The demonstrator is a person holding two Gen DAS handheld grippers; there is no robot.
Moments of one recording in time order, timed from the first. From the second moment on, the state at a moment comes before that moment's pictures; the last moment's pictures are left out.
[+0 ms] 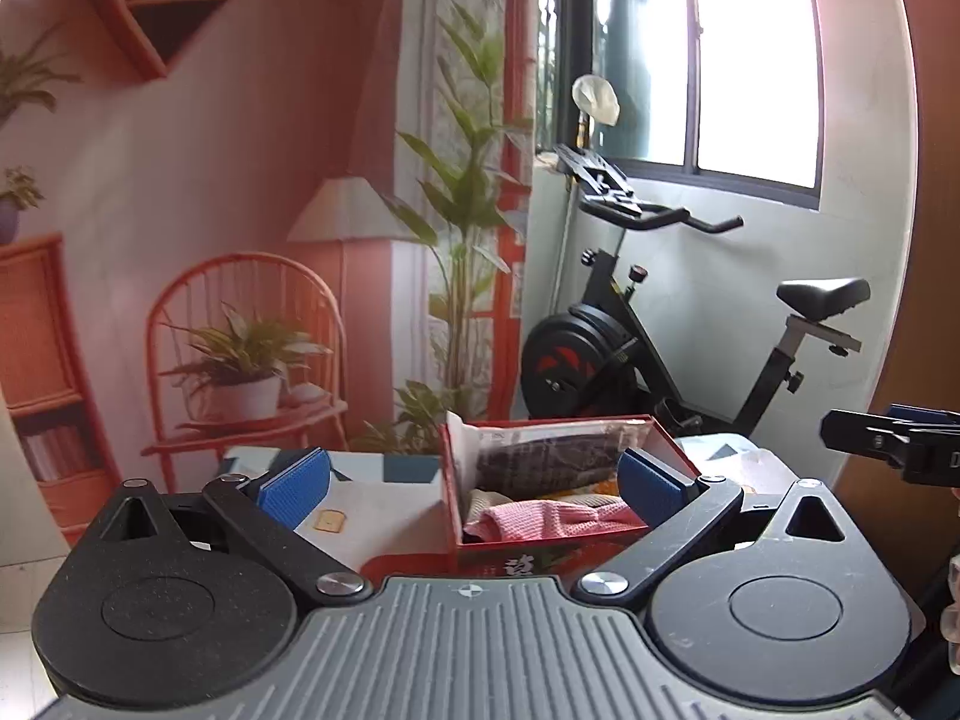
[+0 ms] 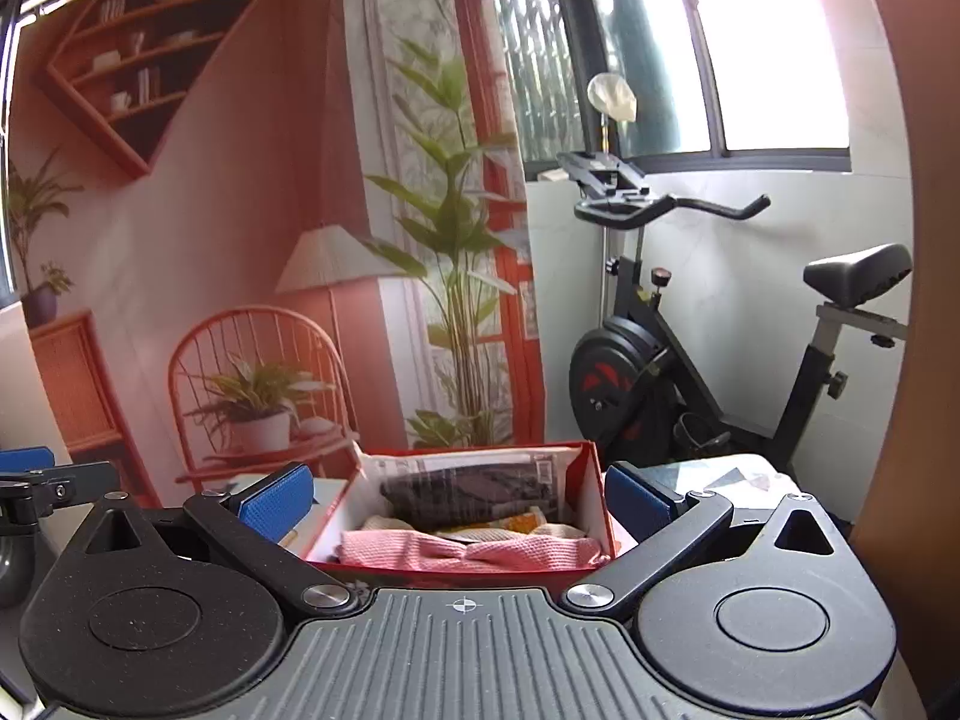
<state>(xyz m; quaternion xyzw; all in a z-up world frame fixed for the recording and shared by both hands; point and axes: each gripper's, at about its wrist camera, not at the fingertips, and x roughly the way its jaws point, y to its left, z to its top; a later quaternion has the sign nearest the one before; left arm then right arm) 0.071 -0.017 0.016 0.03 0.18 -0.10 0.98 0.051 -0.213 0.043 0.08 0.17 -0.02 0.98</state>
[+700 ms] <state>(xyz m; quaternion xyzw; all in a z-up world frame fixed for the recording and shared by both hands) 0.034 -0.009 0.038 0.04 0.14 -0.07 0.99 -0.018 -0.191 0.086 0.05 0.14 -0.03 0.99</state>
